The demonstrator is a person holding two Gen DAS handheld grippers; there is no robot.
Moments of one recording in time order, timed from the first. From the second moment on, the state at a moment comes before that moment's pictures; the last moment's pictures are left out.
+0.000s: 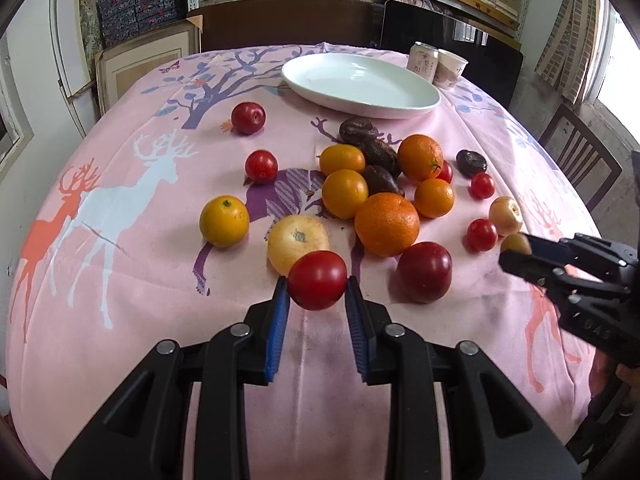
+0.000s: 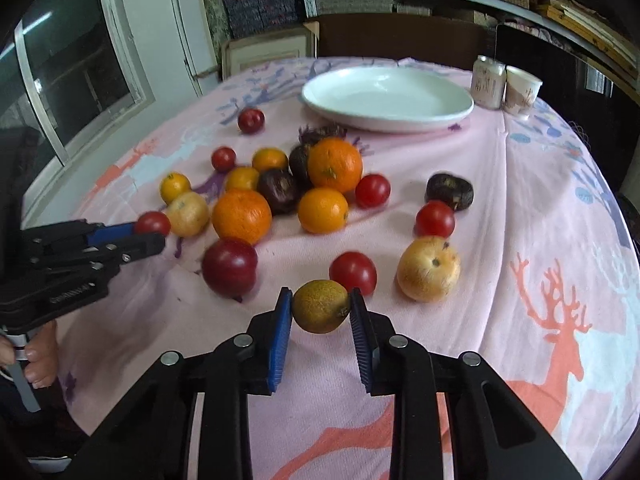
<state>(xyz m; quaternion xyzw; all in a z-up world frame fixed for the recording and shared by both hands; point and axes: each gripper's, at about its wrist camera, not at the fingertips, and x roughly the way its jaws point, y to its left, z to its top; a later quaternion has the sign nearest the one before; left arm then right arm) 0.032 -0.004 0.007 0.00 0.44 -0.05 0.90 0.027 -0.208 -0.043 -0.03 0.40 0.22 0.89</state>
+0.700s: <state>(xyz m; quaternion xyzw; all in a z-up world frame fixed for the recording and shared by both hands) 0.283 -0.051 0.028 0.02 0.45 -0.05 0.89 0.235 -0.191 -0.012 -0.04 0.35 0.20 0.91</state>
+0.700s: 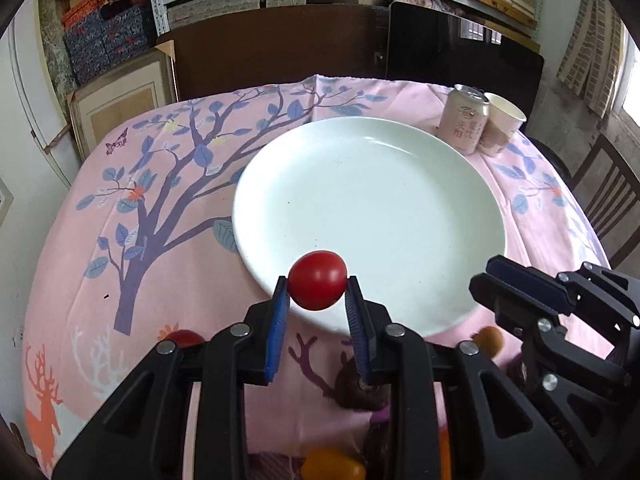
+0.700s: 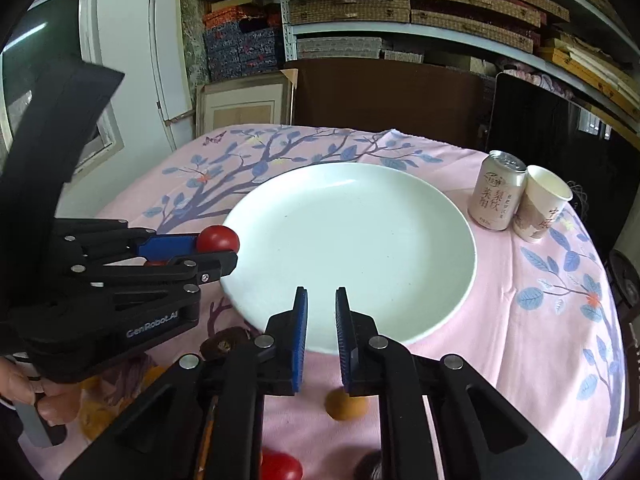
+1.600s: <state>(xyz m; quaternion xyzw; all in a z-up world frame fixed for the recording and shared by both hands) 0.222 -0.053 0.040 0.05 0.42 -0.11 0.90 0.203 -0.242 -0.067 -0.09 0.43 0.10 0.89</state>
